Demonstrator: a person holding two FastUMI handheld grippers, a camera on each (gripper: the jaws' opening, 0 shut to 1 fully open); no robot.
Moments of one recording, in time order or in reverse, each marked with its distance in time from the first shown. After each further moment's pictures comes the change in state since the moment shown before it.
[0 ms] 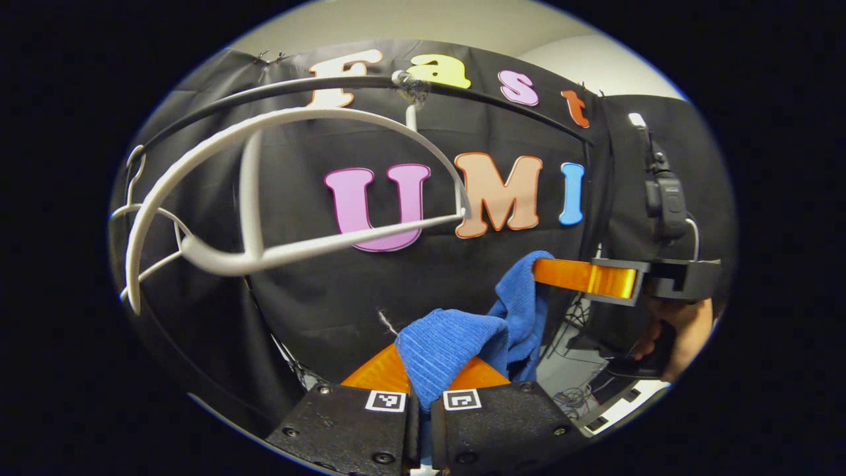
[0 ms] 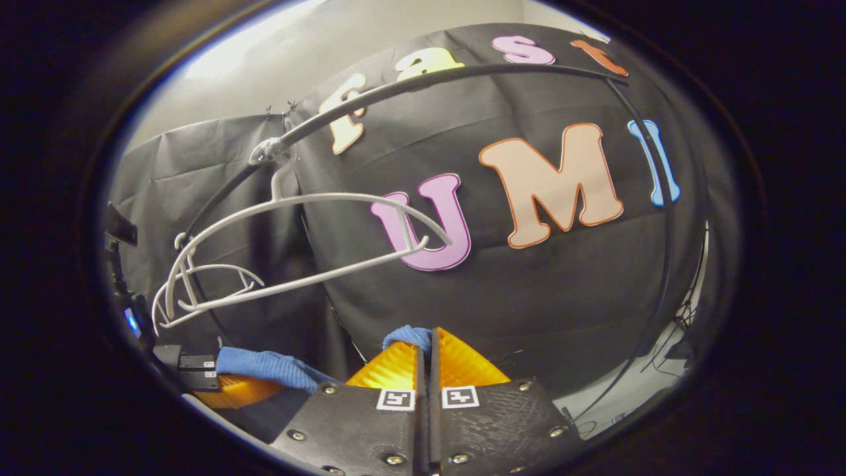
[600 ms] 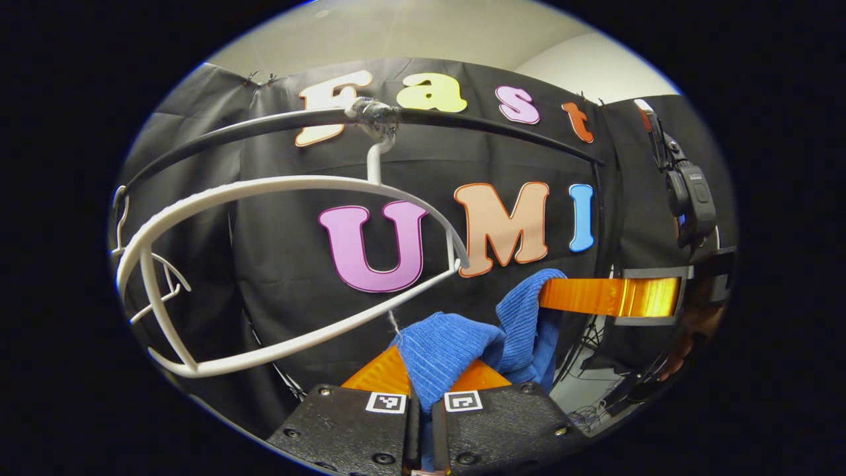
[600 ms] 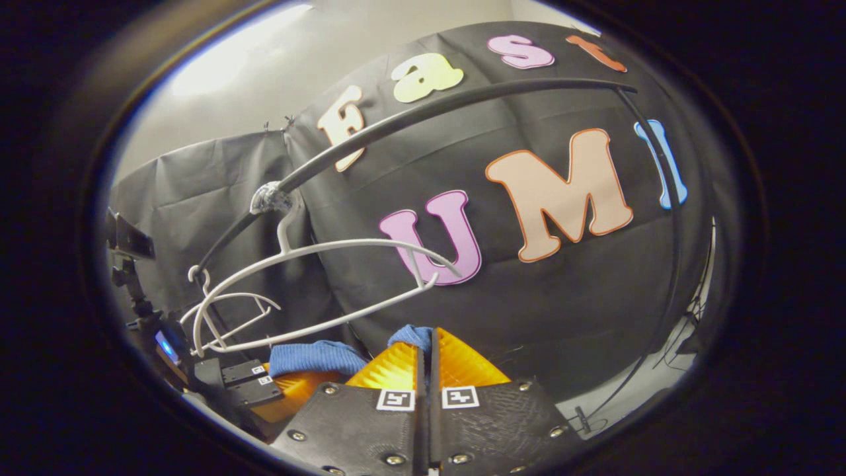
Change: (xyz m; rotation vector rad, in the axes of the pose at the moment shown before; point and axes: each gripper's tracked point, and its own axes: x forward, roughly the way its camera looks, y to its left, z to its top) left arm 0.047 -0.029 0.055 0.018 -0.119 0.002; right arm 0.001 0.011 0.039 0.053 0.007 0.033
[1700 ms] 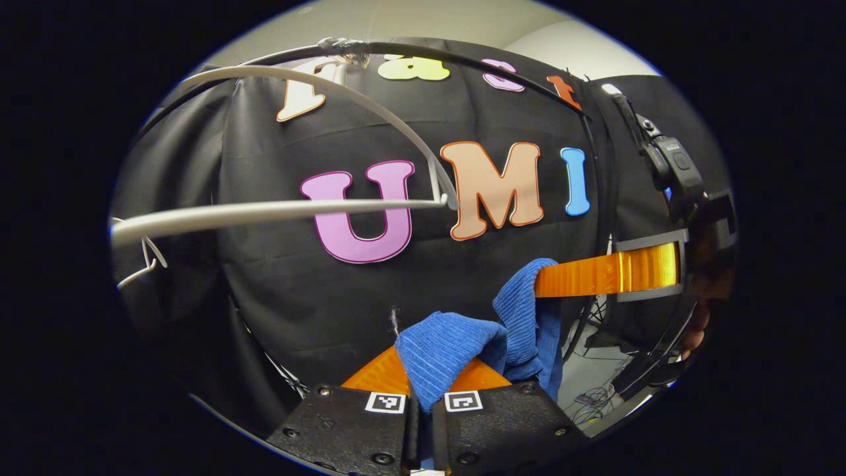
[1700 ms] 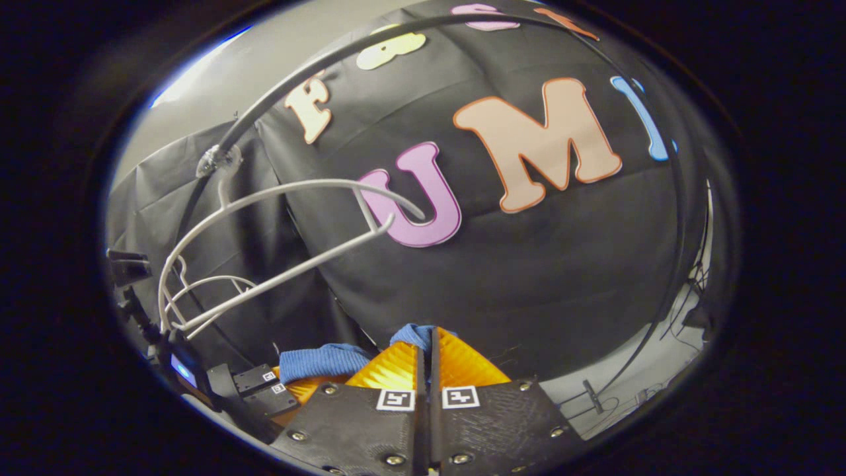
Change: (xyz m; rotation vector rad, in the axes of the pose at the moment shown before) left arm 0.023 -0.016 -0.089 0.057 0.107 -0.025; right arm 0.034 -0.043 -0.089 0.088 0.175 -0.044
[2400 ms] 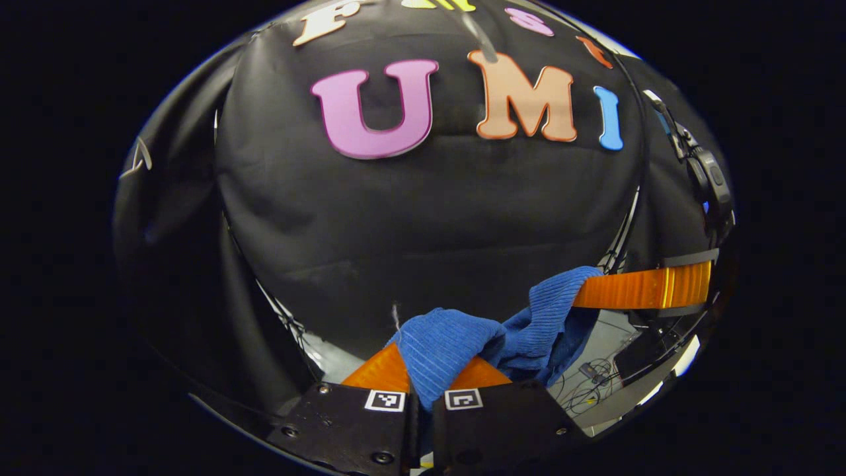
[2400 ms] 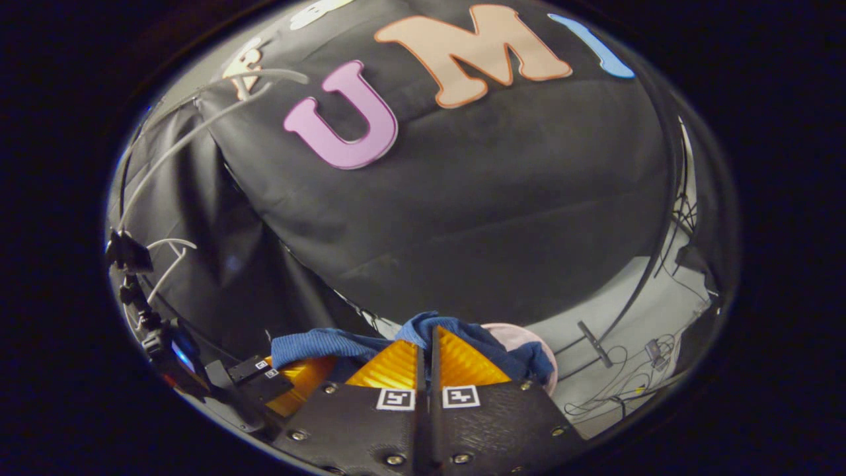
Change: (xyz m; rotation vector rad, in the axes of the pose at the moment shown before) left arm 0.030 0.012 -0.173 -0.104 0.351 0.068; right arm 0.049 -0.085 -0.156 0.108 0.249 -0.153
